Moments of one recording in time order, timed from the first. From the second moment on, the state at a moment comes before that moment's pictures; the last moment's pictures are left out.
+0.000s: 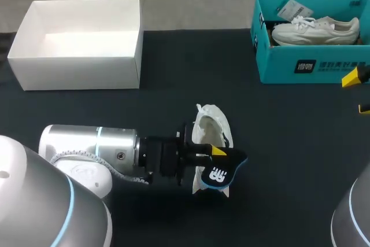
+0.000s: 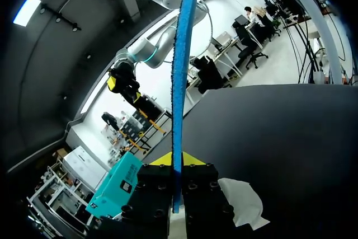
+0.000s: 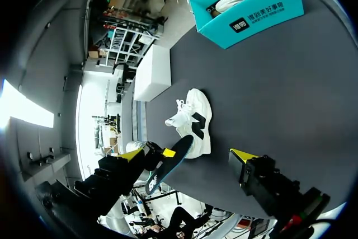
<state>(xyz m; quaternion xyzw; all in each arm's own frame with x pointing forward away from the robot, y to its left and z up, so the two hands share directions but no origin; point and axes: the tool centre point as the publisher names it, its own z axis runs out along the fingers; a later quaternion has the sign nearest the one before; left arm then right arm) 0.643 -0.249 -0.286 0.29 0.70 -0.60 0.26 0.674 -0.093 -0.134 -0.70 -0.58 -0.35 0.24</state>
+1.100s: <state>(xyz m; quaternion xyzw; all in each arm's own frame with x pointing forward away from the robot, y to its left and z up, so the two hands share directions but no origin) 0.619 -0.192 -0.267 0.28 0.73 -0.55 0.28 0.673 -0.093 -0.133 -0.70 -0.58 -0.35 0.24</state>
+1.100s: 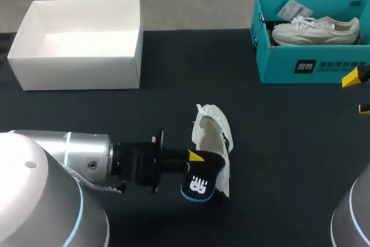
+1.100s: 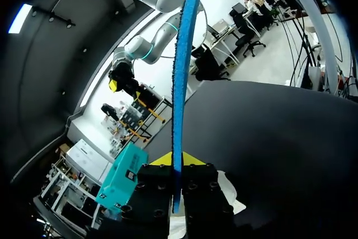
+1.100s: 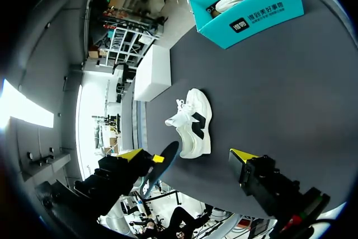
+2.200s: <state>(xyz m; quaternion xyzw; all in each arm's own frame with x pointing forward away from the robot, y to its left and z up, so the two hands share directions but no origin) 0.647 -0.169 -0.298 0.28 0.73 -0.56 0.27 0.673 -0.093 -0.134 -0.70 -0.58 -0.35 0.24</state>
